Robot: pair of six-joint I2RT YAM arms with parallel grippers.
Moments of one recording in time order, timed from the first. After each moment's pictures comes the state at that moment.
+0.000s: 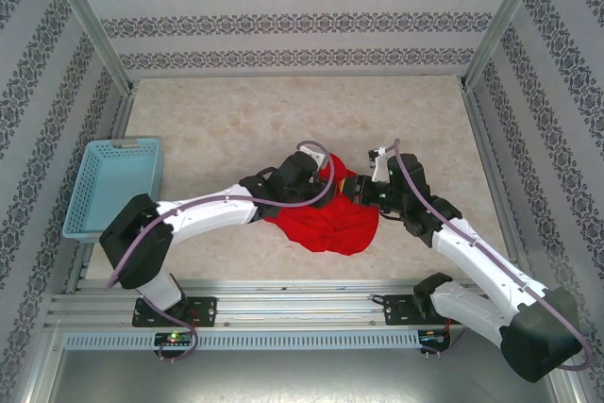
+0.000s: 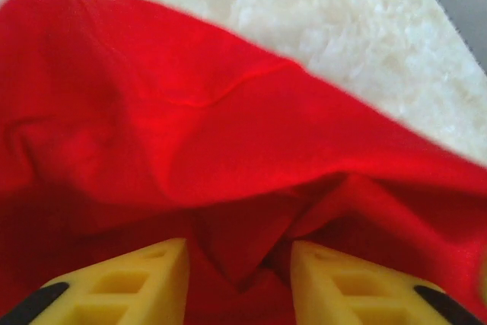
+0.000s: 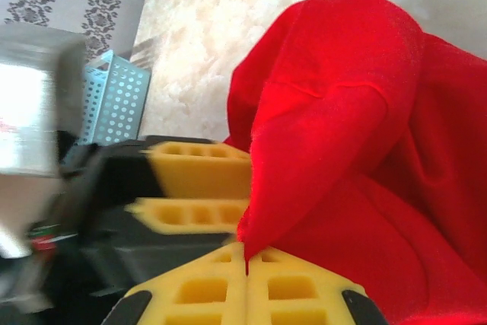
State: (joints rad) left arm -0.87 1.66 1.09 -0.14 0.00 -0.51; right arm 0.45 0.96 0.63 -0.22 -0.41 0.74
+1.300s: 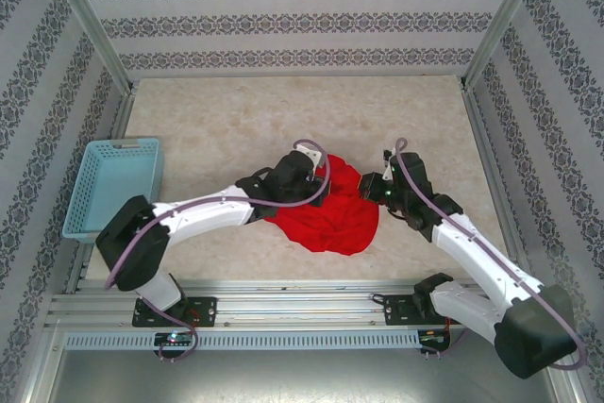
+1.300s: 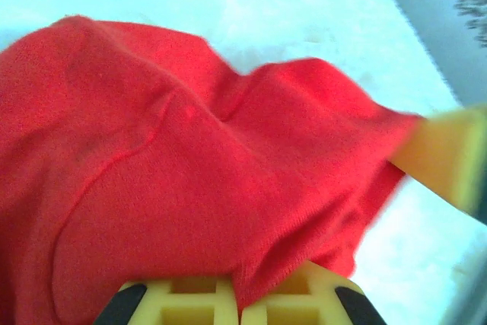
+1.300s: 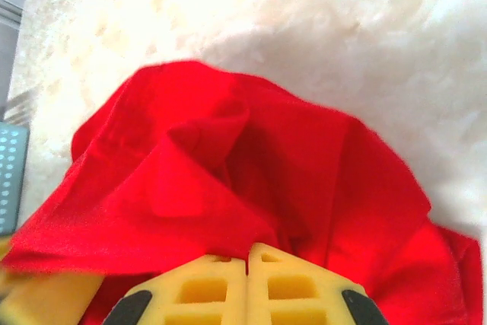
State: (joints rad) left arm -0.85 1.57 1.02 -0.07 0.04 -0.56; right arm 0.38 1.03 0.67 -0.35 -0.16 0.68
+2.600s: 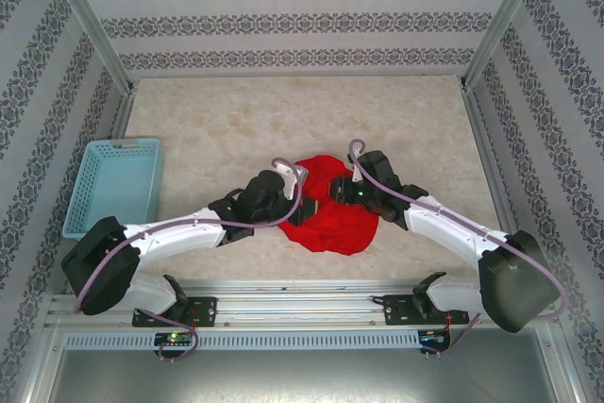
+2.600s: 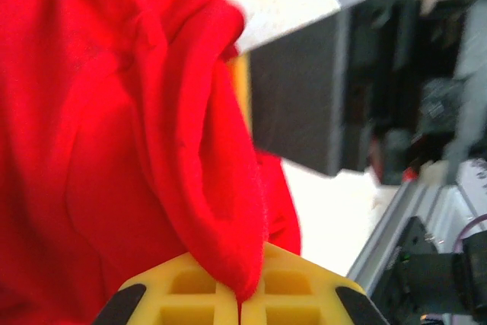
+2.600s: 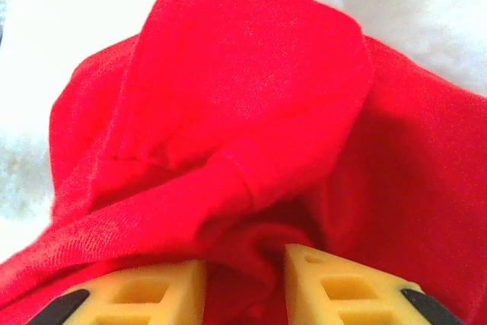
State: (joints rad) left arm -0.84 1.39 0.71 0.12 0.20 -0.63; right arm 0.54 1.27 0.69 -0.18 -0.17 0.57
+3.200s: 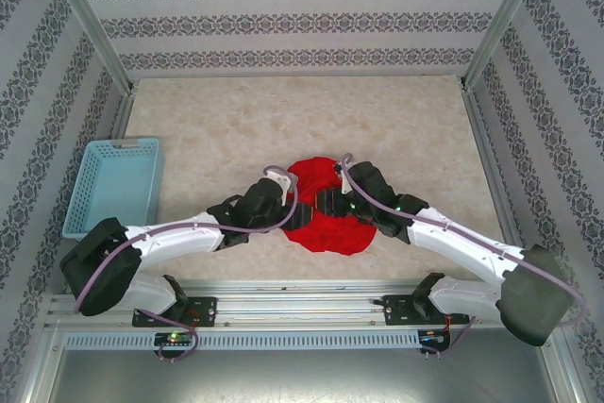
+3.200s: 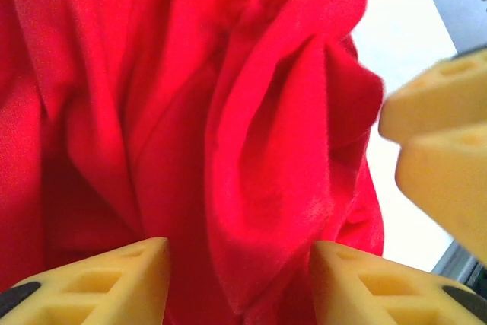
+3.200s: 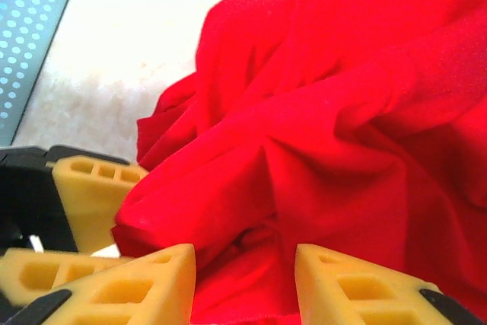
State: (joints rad) left arm -0.84 1.38 0.68 0.05 0.06 -0.64; right arm 0.71 1.15 0.69 -0.26 -0.13 0.58
